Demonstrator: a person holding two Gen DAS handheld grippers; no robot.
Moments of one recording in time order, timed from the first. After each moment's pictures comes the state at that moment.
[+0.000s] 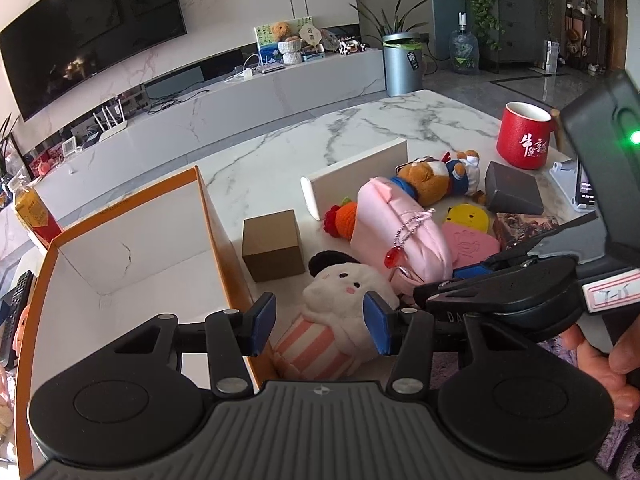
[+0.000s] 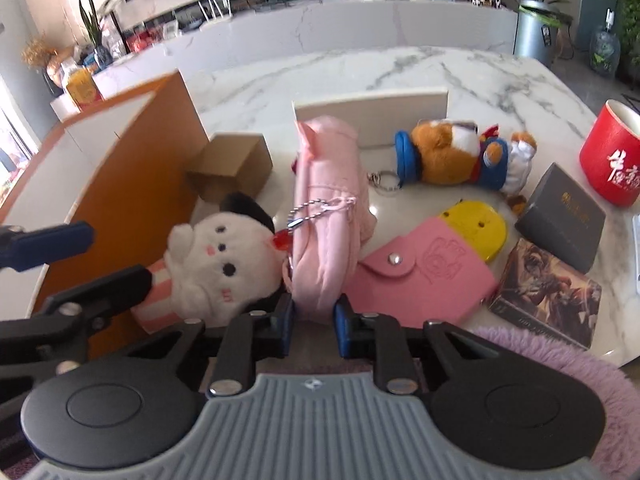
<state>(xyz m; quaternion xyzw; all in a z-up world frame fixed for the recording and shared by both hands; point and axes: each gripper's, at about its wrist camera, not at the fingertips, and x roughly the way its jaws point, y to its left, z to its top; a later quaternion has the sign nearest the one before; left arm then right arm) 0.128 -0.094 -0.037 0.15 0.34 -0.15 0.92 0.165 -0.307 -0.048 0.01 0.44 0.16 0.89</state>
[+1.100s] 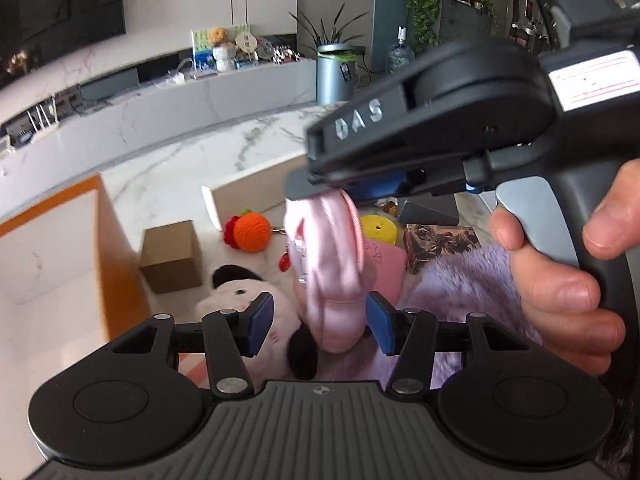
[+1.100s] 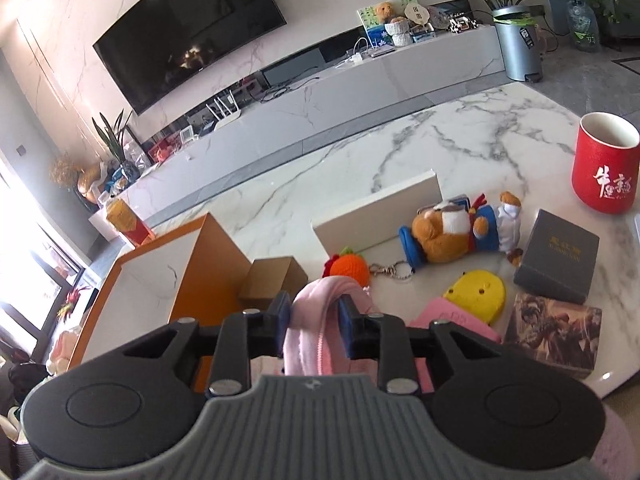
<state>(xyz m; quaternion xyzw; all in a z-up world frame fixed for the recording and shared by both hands) 0.134 -0.131 -0.056 0.10 0.35 -0.26 0.89 0.178 -0.347 0.006 0.17 0.36 0.17 0.90</state>
